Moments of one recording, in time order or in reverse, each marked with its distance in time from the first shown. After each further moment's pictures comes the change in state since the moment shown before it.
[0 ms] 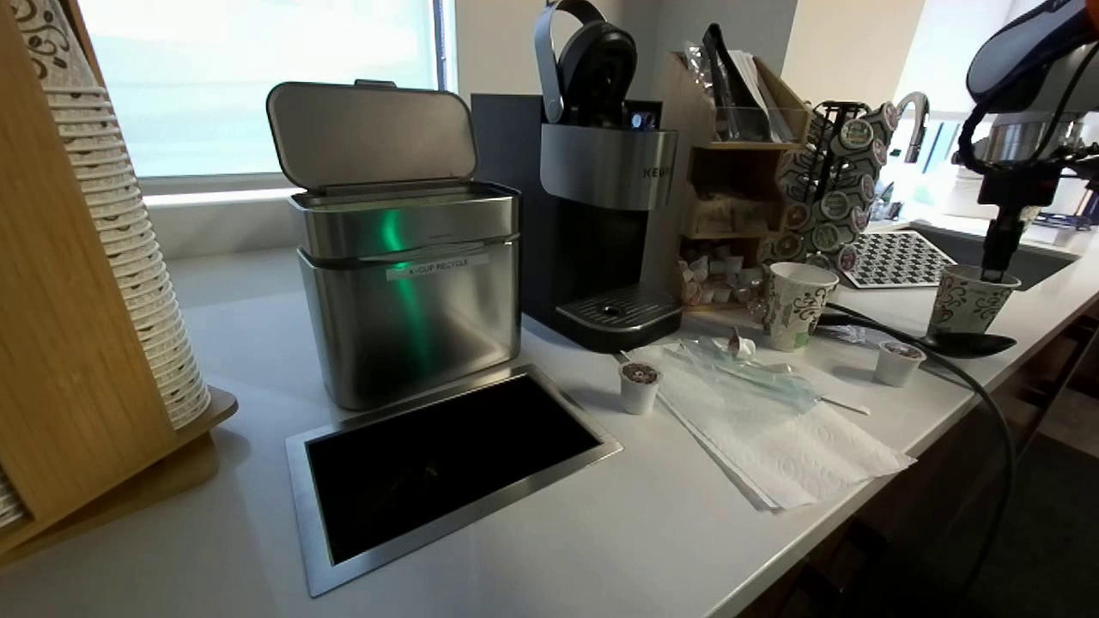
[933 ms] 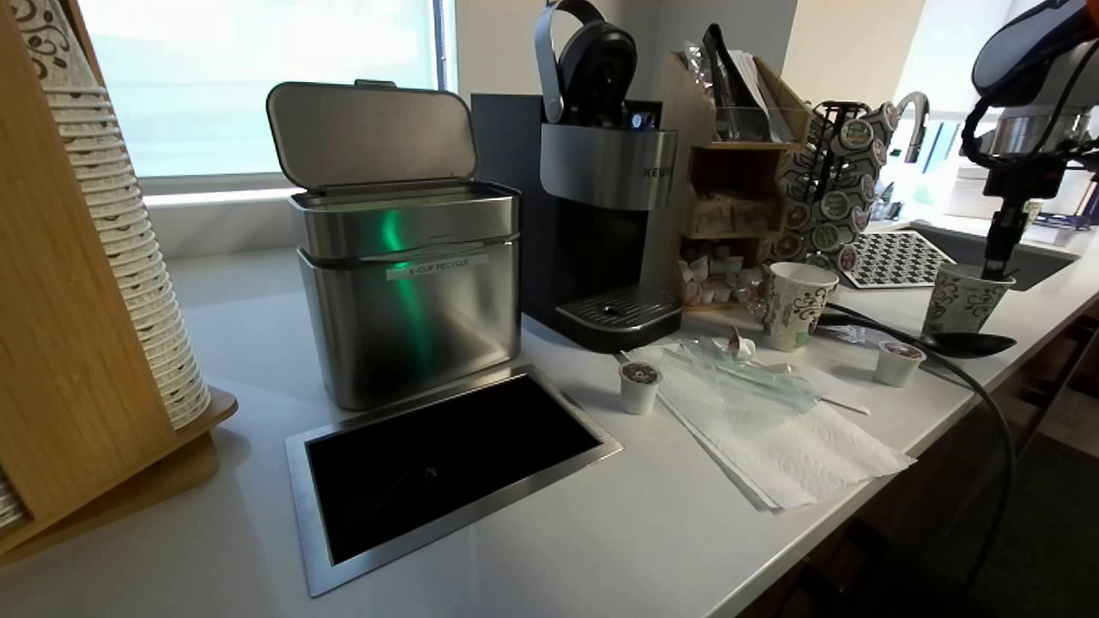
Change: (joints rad) arm -0.029 0.023 0.000 0.055 0.012 -0.001 0.002
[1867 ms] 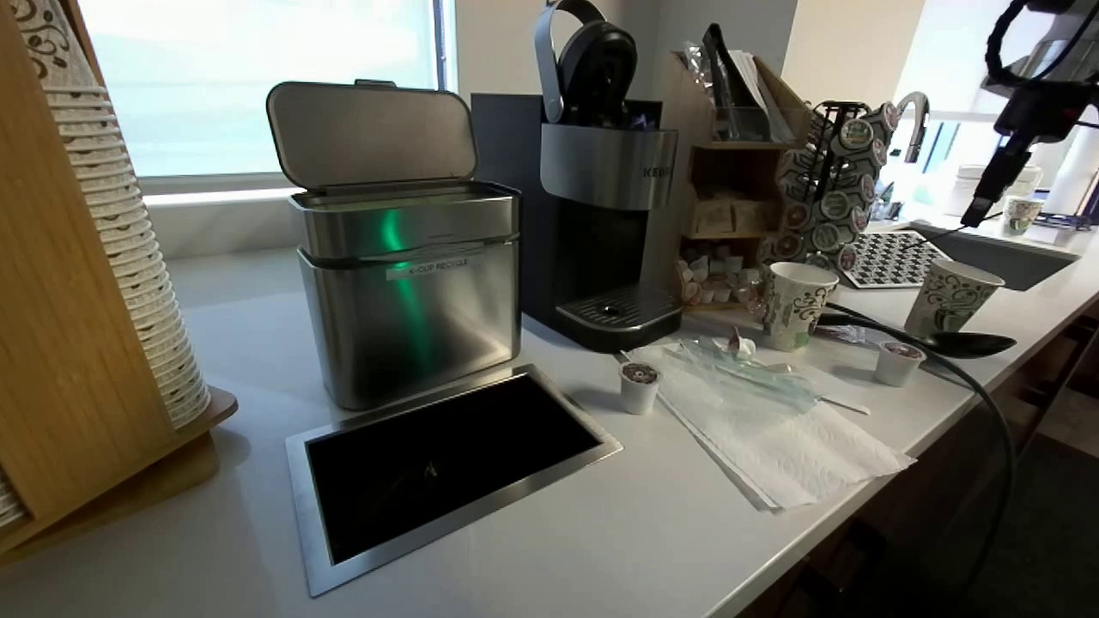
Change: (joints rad) arm -0.009 -0.127 0.008 0.034 0.227 -0.119 -0.092
